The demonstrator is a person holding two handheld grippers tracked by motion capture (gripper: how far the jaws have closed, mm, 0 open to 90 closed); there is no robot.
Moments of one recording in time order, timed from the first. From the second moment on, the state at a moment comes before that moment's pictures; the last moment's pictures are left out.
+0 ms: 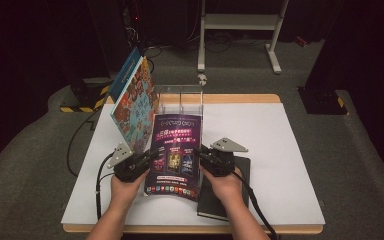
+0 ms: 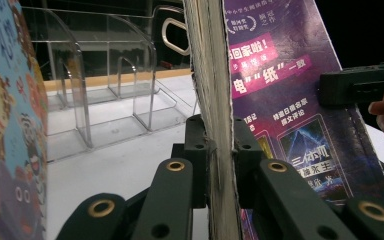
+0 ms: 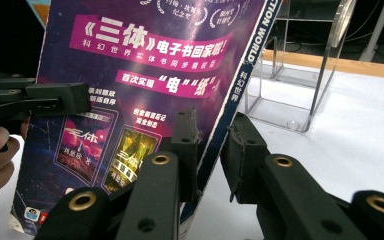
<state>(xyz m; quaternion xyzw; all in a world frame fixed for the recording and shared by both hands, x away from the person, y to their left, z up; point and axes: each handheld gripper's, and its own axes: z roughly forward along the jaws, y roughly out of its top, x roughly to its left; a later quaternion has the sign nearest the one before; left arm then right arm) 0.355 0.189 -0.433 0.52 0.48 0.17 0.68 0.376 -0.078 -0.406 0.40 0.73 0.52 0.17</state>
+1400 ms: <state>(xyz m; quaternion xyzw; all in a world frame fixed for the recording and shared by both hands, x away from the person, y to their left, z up) 0.382 0.194 -0.427 0.51 0.47 0.22 0.68 0.407 -0.063 -0.402 0.38 0.70 0.56 0.21</state>
